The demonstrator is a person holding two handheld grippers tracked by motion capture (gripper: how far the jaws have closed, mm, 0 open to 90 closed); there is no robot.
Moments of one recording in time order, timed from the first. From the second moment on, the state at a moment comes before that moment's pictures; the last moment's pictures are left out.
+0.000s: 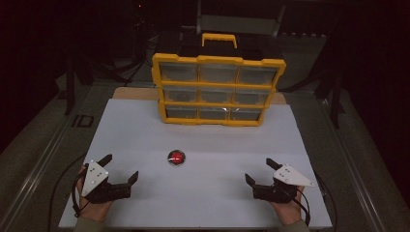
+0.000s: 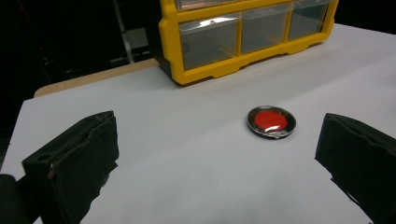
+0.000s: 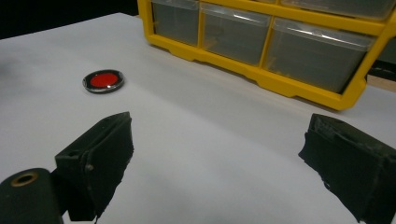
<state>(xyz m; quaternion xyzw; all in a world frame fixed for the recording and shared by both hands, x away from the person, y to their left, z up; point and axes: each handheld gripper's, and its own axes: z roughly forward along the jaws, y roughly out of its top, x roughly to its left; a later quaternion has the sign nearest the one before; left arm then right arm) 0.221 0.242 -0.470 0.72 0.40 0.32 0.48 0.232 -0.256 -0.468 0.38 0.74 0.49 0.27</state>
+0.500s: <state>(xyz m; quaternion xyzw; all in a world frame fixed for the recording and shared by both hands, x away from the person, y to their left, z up) 0.220 0.242 -0.469 0.71 0.40 0.32 0.48 0.245 -0.243 -0.447 0.37 0.74 0.49 0.28</state>
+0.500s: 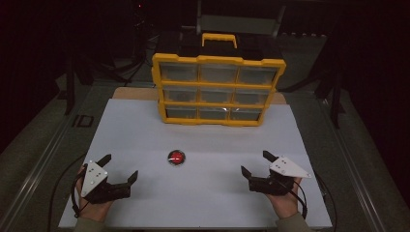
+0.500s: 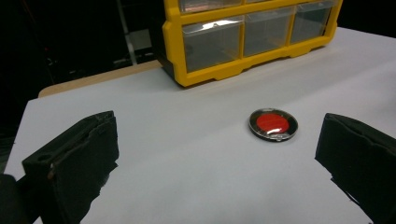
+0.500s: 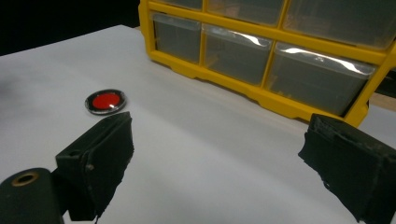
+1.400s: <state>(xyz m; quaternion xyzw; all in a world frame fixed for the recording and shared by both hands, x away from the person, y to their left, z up) 0.221 0.241 -0.470 0.72 0.40 0.31 0.47 0.270 -0.226 -0.416 0.36 0.74 0.49 0.28</state>
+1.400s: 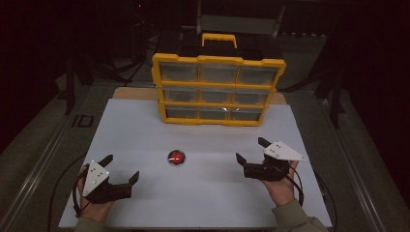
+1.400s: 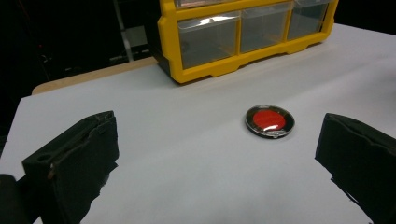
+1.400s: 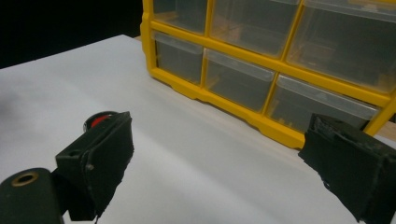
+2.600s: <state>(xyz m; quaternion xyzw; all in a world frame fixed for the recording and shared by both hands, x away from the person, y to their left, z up) 0.222 0.239 -0.472 0.72 0.40 0.31 0.48 0.299 -0.209 -0.399 0.36 0.75 0.48 0.28</state>
